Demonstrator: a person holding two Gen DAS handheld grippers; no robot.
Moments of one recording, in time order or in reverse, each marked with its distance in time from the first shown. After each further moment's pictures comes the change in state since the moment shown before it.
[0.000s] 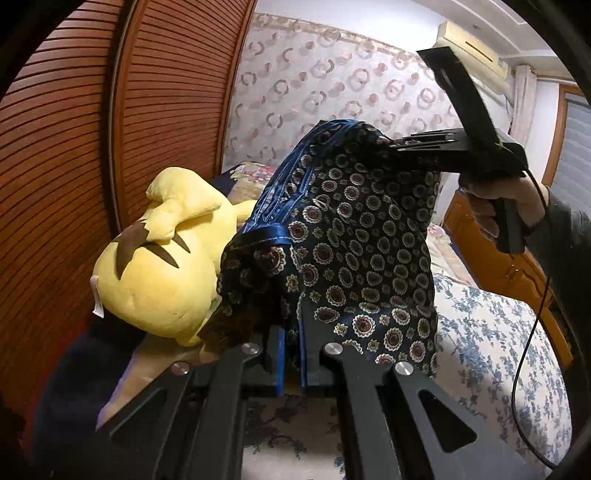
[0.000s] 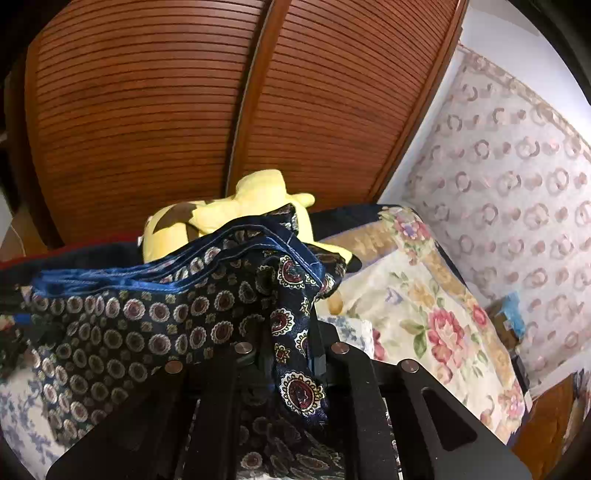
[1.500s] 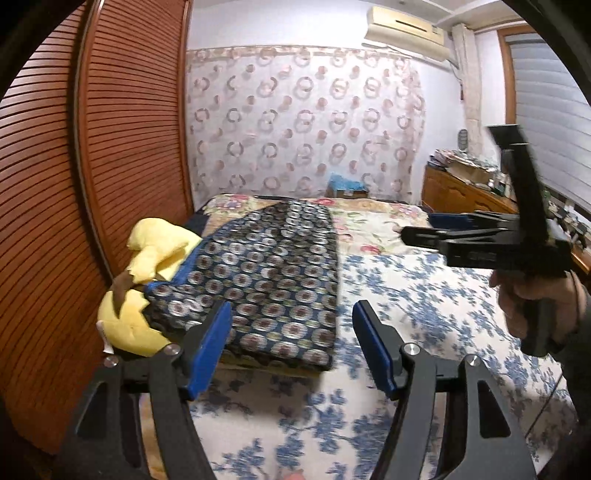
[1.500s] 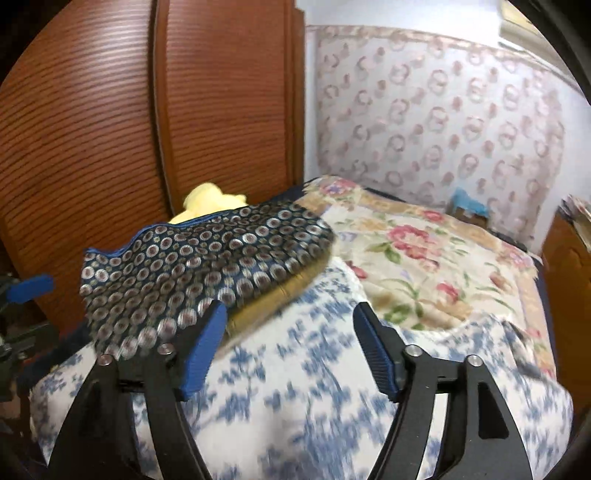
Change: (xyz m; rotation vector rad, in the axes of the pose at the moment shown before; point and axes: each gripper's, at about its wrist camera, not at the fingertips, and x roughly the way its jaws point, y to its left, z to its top) left arm -0.064 -0.090 -0.022 0.258 -0.062 -0.028; right arm -0.140 0.048 -0.160 0.528 -0.123 -0.200
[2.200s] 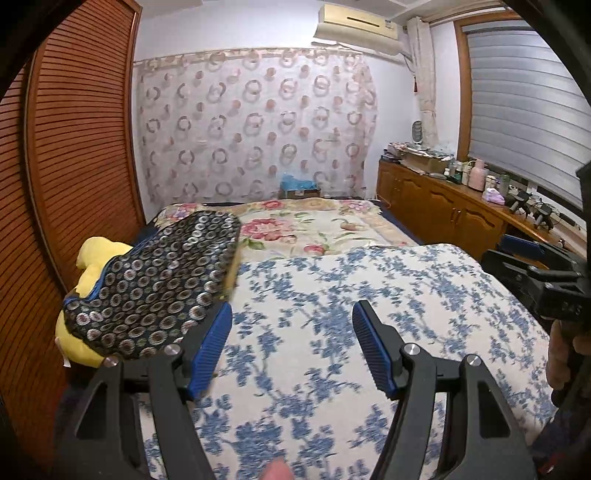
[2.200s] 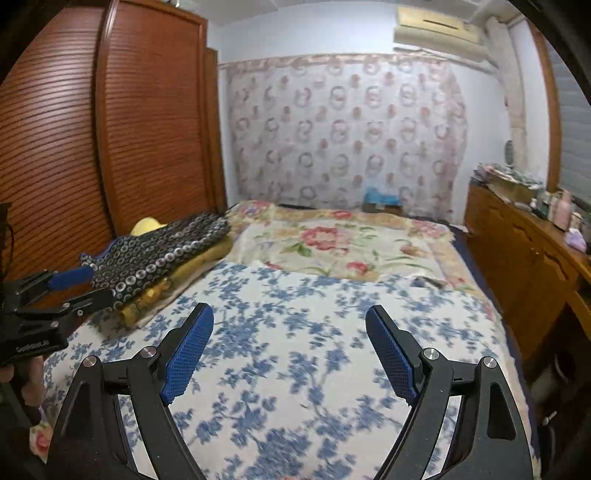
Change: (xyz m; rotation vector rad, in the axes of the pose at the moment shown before) left arm -0.014 -0.098 0.011 0.076 -0.008 -0.144; right arm -0.172 -0.037 -0.094 0.194 -0.124 -0.269
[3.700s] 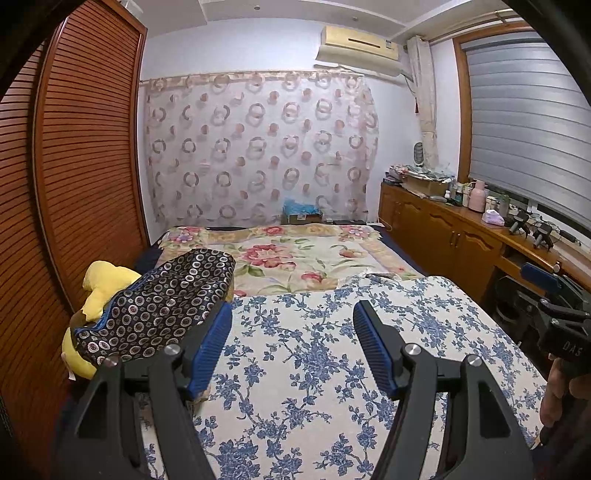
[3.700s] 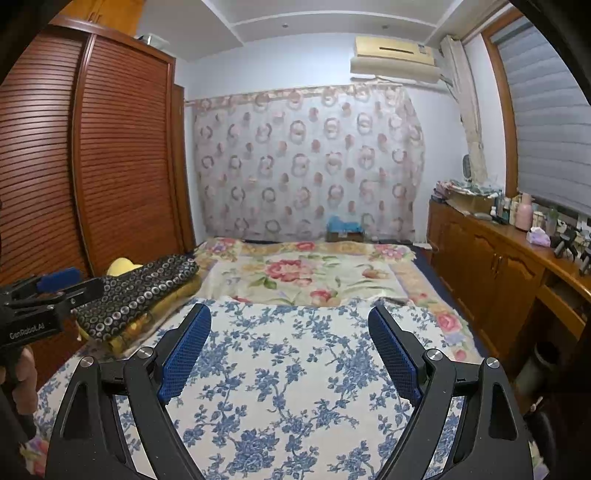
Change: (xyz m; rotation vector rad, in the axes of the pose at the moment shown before) left arm -0.025 -0.027 0.033 -0.013 -0.082 0.024; right arm -0.066 -0.022 0.007 0.057 -0.135 -0.130
